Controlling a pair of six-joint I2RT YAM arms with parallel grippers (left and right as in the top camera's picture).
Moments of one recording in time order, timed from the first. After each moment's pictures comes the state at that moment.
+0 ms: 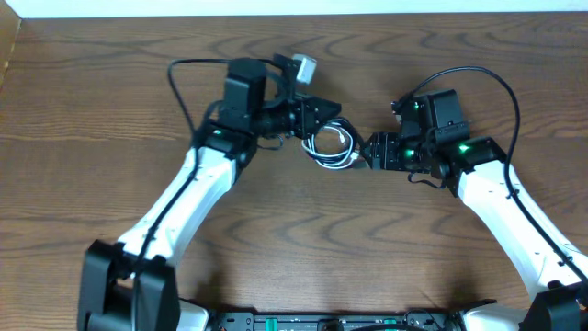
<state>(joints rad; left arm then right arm) -0.33 1.57 1.11 -0.02 0.82 -0.44 0.29 1.47 1.03 -0.58 -0.36 0.36</state>
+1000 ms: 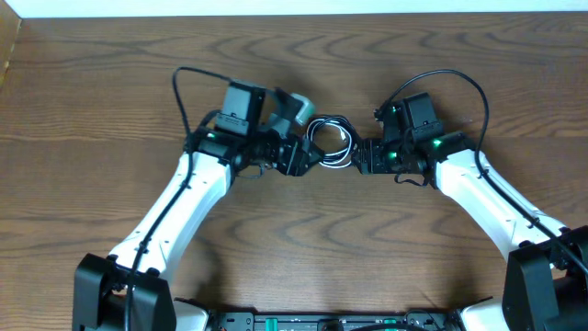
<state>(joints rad) -0.35 1.54 1.11 -0.55 0.64 0.10 0.33 1.61 1.02 -0.52 -0.30 0.33</state>
